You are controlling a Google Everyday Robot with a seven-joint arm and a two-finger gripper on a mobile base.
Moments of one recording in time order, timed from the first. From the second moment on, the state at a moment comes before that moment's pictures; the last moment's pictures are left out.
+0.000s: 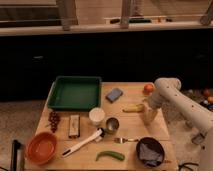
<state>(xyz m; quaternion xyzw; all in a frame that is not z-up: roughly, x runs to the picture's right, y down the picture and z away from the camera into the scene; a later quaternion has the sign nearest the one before) 0.281 0.150 0.900 -0.32 -0.11 0.00 0.94</state>
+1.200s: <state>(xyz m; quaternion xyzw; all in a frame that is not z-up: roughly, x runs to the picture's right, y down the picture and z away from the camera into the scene) 0.297 0.135 0.872 -0.31 -0.11 -0.01 0.94</state>
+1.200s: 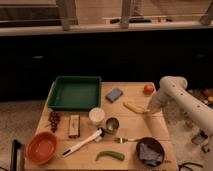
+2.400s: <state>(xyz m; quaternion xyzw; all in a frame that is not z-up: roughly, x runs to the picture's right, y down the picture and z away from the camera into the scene) 0.256 0.118 0.858 -0.31 -0.12 -0.01 0.94</state>
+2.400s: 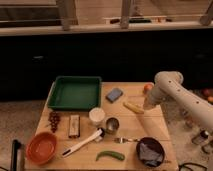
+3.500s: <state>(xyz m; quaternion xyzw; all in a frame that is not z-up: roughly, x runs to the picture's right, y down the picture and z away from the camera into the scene) 0.227 0.132 0.893 -0.31 -0.13 0.02 0.94</state>
